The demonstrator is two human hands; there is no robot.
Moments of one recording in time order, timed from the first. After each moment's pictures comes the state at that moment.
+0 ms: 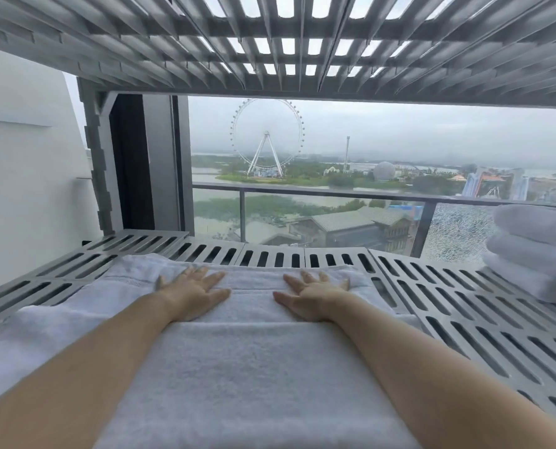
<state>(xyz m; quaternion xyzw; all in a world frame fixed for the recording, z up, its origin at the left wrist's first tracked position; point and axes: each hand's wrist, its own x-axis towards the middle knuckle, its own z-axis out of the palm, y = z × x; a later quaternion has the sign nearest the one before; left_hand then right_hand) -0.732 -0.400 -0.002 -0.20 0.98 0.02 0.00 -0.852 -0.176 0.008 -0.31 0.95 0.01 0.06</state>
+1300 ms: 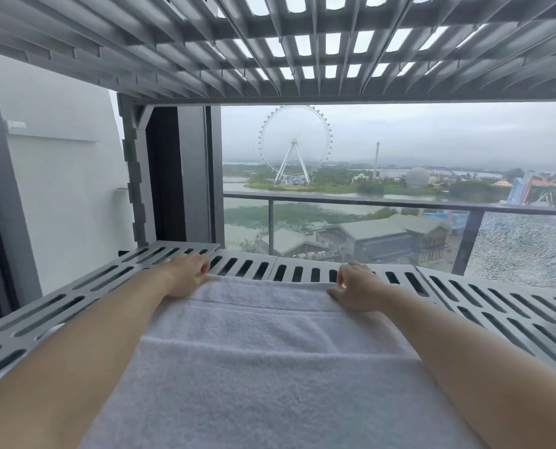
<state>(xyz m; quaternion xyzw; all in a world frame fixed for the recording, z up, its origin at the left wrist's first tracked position) -0.745 -0.495 0.035 -0.19 0.98 0.04 -0.07 -0.912 -0.196 0.027 -0.36 0.93 -0.11 -0.04</state>
